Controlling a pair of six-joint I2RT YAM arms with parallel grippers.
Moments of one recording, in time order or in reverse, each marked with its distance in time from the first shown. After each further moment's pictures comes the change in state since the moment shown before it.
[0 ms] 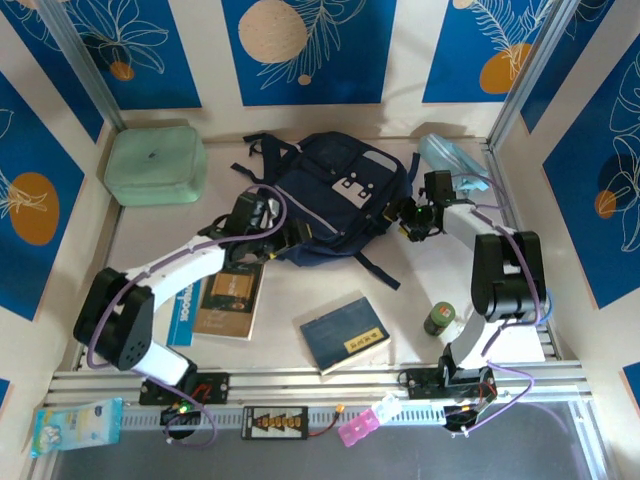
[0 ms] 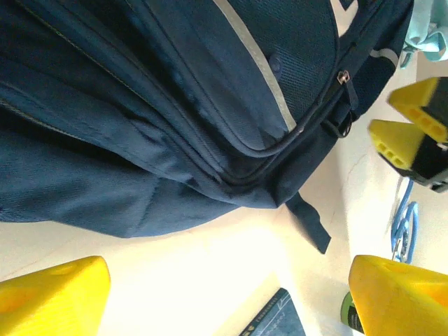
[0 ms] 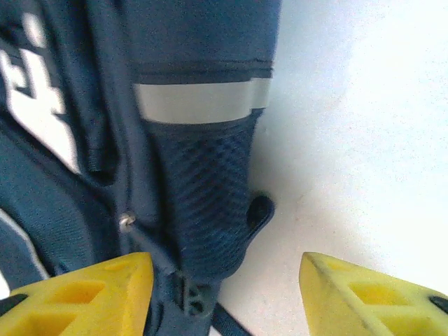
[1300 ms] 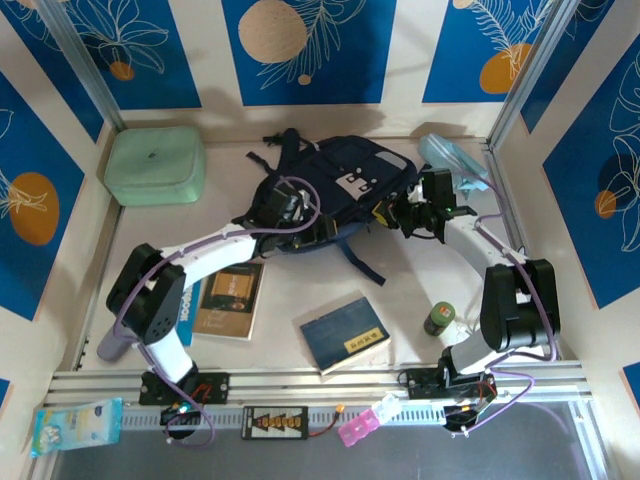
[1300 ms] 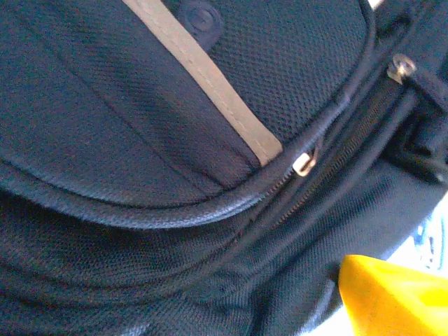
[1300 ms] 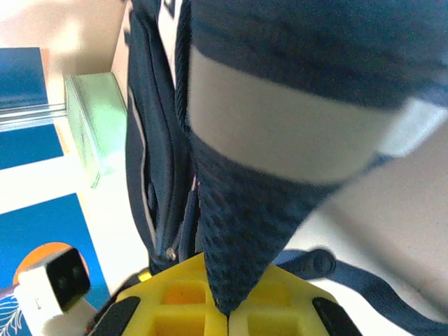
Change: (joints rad) left arm -0.103 0.197 0.208 0.015 -0.136 0.097; right arm 0.088 -0.234 -0.097 0.128 -0.188 0.268
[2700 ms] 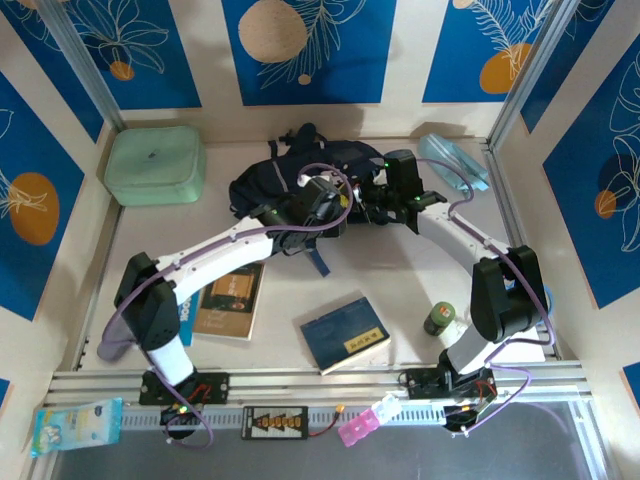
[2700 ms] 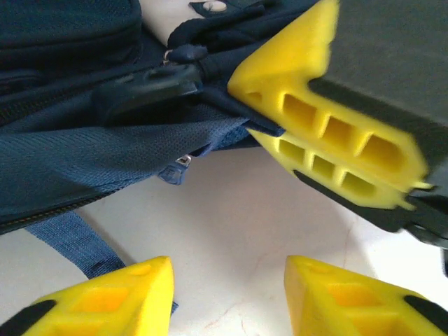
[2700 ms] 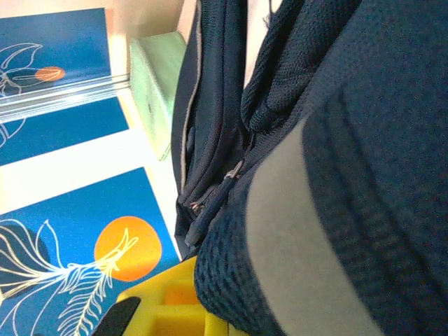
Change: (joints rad) left arm -0.225 0.002 0.321 -0.346 -0.417 0.049; right arm 0.205 0.092 0.199 0.105 0.019 0.316
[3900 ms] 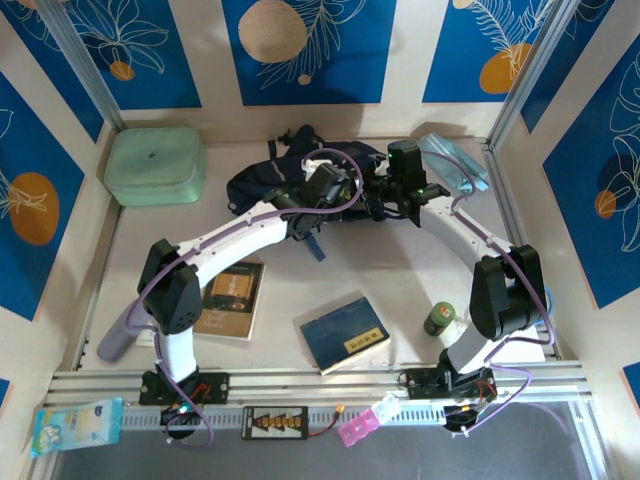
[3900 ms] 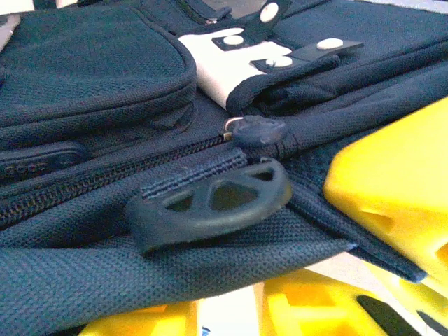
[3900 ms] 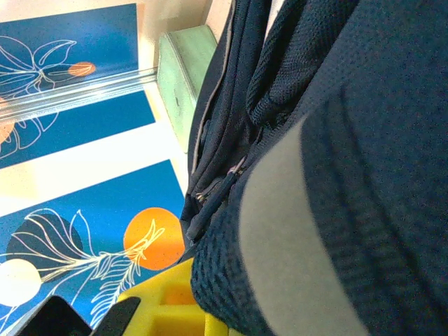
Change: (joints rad) left arm 0.041 0.143 0.178 -0.057 -0.171 0.079; right arm -0.018 0.012 0.062 -0.008 -0.050 0.035
